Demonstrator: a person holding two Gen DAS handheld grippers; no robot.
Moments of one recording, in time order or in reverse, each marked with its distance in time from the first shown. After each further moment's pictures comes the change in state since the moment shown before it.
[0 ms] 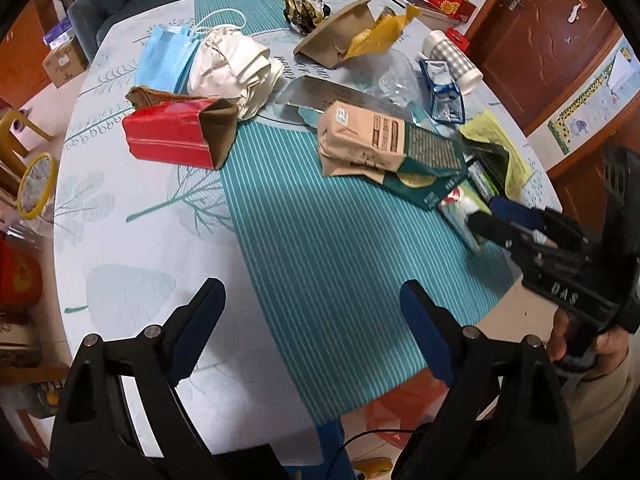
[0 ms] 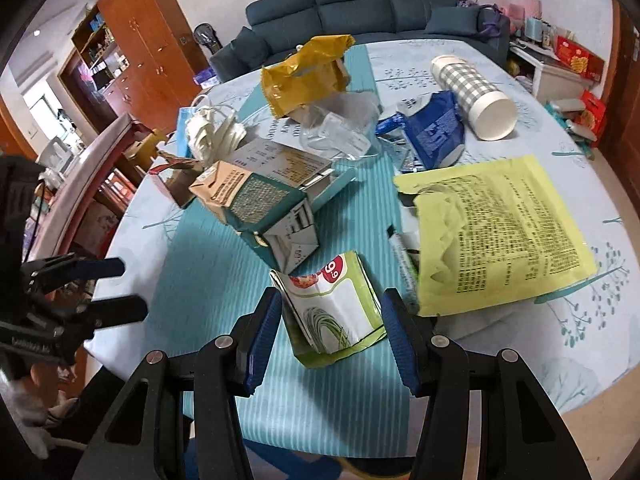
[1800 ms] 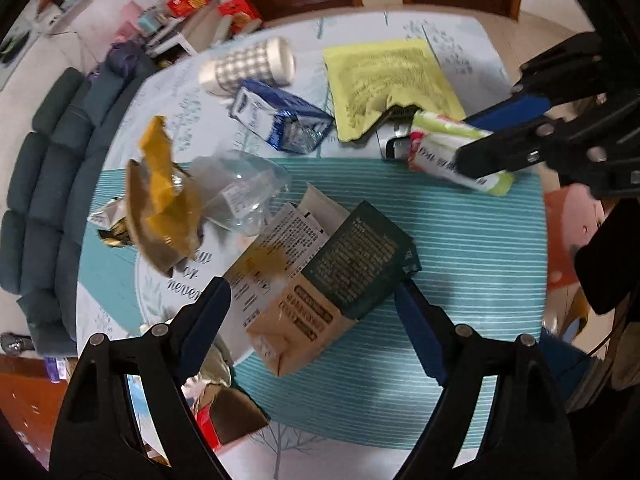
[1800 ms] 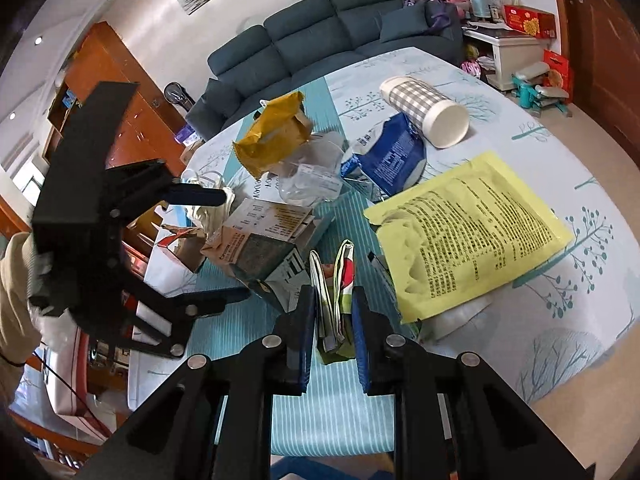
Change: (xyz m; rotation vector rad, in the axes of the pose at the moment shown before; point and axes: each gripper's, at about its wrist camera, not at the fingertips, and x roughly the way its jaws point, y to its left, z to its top) left arm 0.040 -0.112 0.076 1.111 0.015 0.071; right arm -0.039 -0.024 -0.002 0.254 -0.118 0.027
